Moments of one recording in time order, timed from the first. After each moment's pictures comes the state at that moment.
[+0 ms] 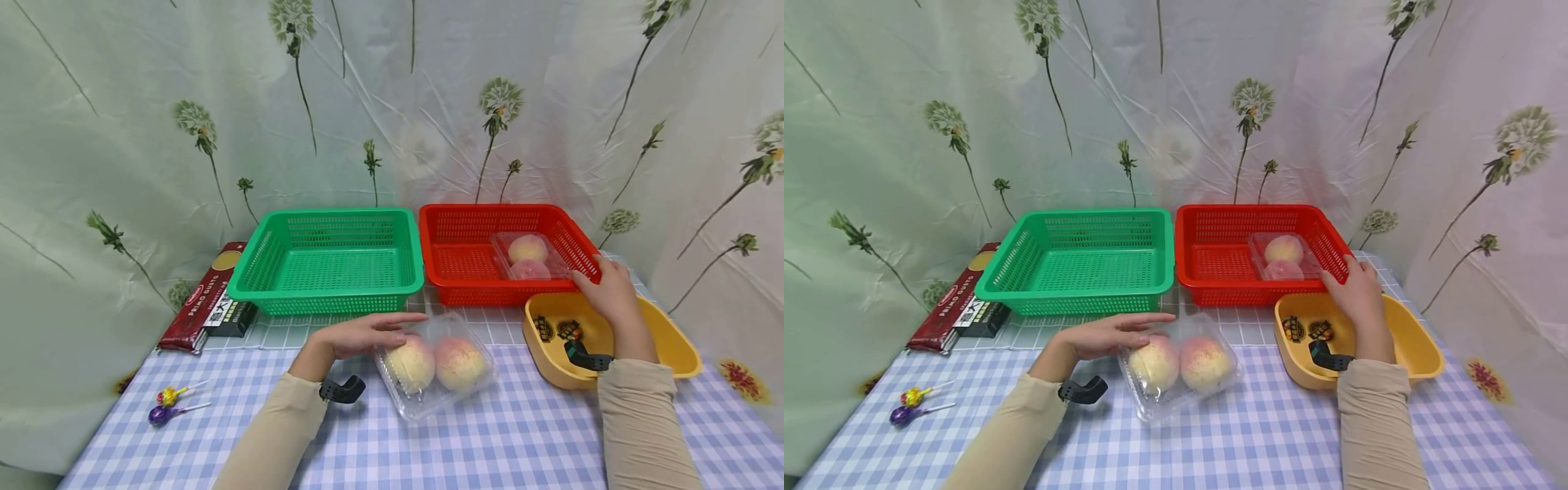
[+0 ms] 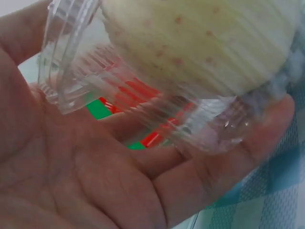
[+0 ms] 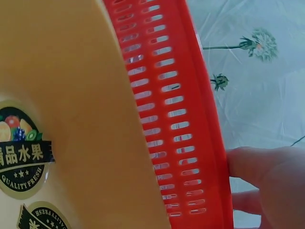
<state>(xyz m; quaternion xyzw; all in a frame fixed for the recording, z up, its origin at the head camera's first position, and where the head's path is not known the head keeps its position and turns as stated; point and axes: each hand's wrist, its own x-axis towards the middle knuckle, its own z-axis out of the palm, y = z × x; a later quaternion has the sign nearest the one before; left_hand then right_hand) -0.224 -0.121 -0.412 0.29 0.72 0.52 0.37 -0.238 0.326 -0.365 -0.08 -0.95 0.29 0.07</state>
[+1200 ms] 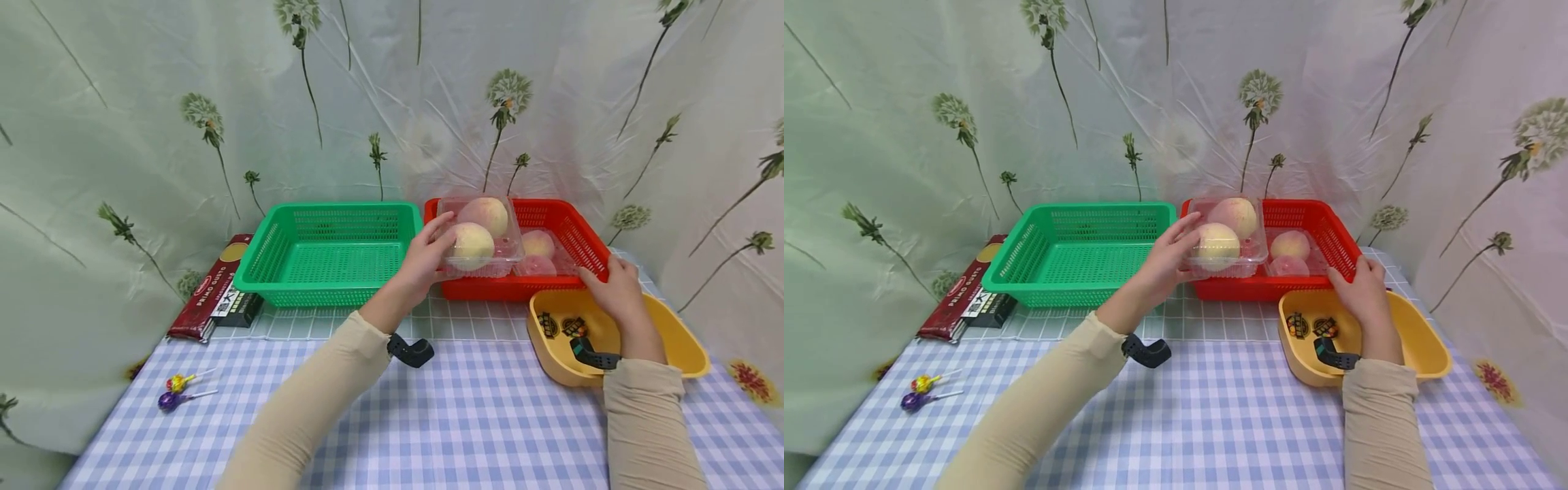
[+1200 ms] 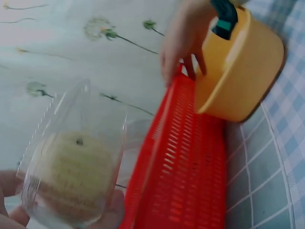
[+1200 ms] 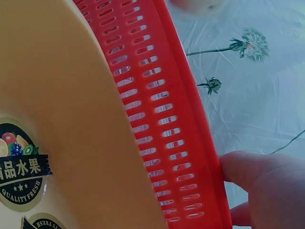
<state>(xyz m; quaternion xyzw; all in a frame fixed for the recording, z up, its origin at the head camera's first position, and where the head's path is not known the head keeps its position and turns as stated) -0.253 -0.001 -0.323 0.05 0.64 0.76 0.11 -0.242 0.333 -0.370 -0.07 -0.94 0.33 0.04</state>
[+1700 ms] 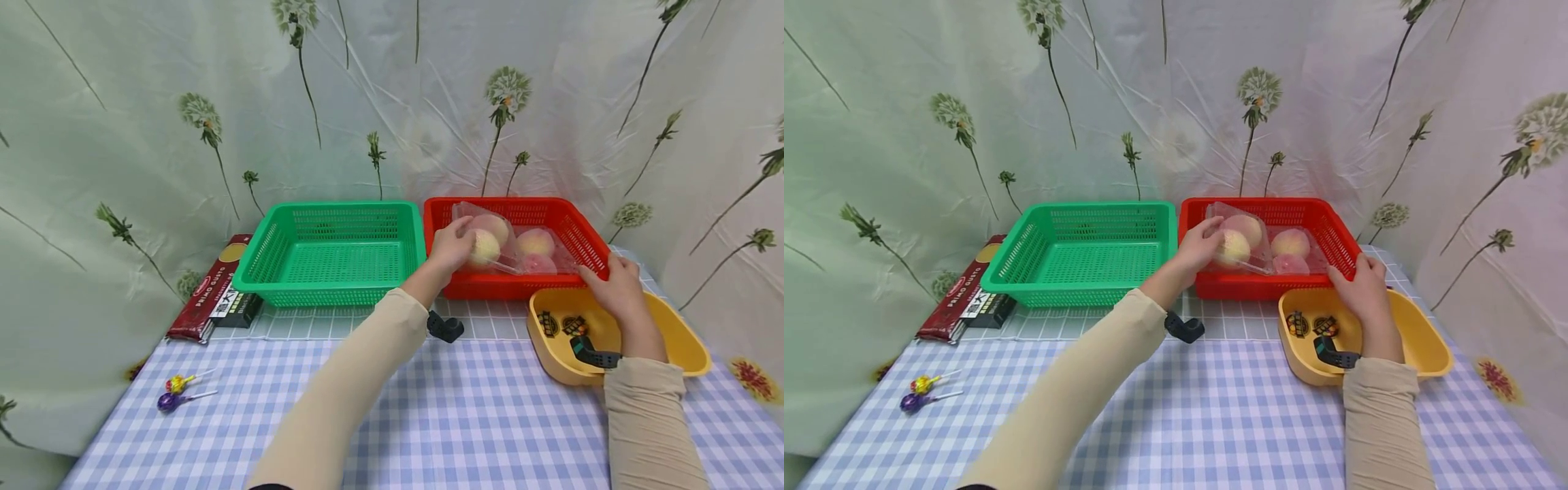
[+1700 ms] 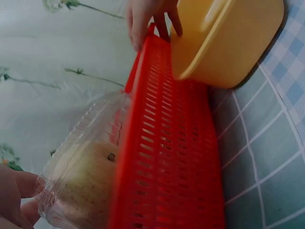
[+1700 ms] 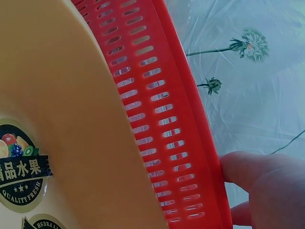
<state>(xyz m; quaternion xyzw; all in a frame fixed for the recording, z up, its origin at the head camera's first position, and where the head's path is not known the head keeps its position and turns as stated) -0.292 0.048 -0.333 0.01 0.80 0.60 0.03 -0.242 0.333 -0.370 -0.08 -0.94 0.34 0.04</state>
